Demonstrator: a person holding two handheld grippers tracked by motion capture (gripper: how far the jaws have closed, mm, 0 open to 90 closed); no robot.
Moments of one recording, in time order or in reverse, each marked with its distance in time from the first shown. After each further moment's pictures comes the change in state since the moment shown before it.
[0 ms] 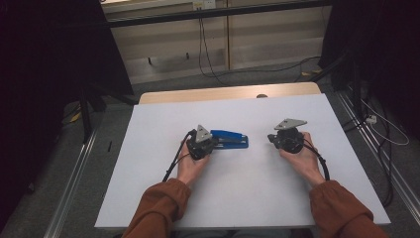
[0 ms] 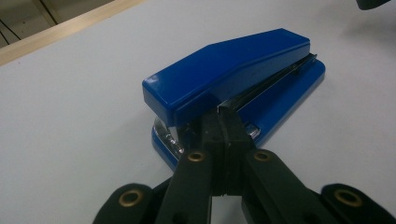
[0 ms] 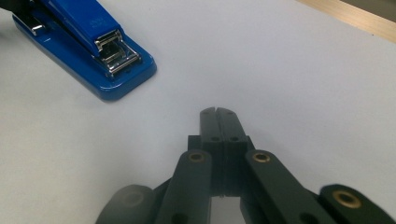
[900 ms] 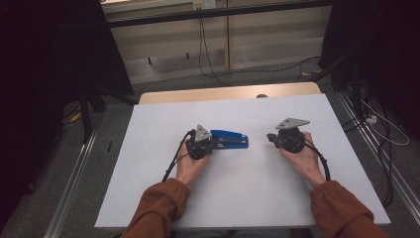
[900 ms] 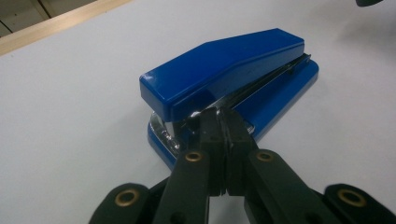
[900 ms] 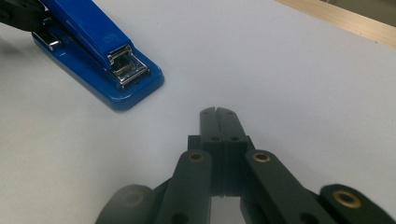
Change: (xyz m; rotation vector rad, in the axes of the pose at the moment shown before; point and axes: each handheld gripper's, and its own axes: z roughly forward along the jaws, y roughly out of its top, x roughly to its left) left arm 0.000 0.001 -0.004 0.007 -0.018 -0.021; right arm 0.000 0.001 -0.004 -0.039 0.028 0.023
